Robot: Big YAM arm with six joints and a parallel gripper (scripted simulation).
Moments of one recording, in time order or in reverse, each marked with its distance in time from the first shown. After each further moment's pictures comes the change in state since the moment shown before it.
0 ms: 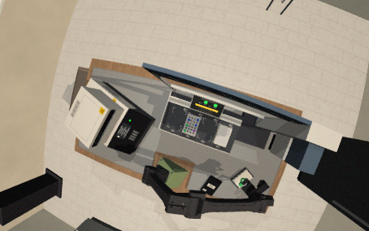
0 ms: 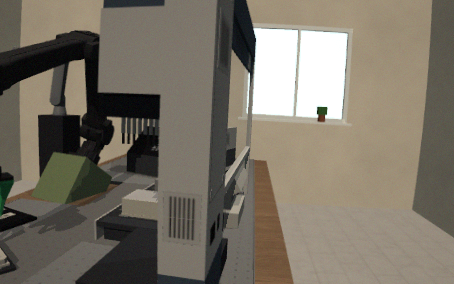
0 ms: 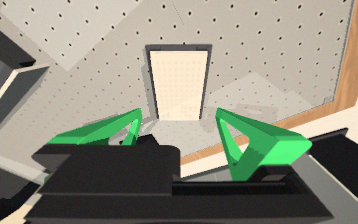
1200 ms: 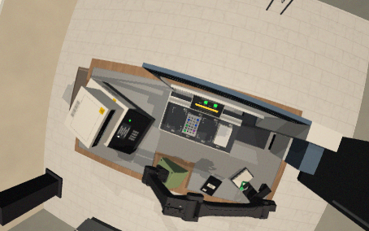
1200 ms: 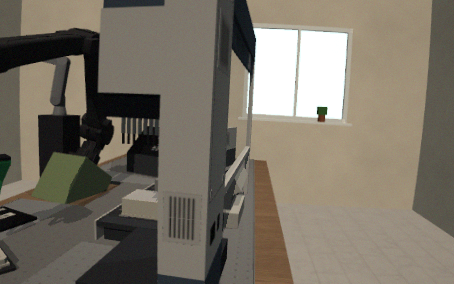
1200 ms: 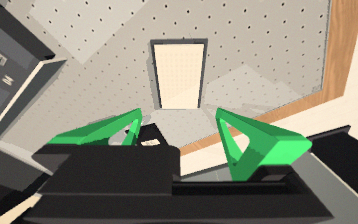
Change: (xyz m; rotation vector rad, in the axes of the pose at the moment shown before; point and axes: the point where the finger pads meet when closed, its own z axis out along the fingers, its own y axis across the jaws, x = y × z) arm 0.006 0.000 -0.035 -0.011 0.003 0.010
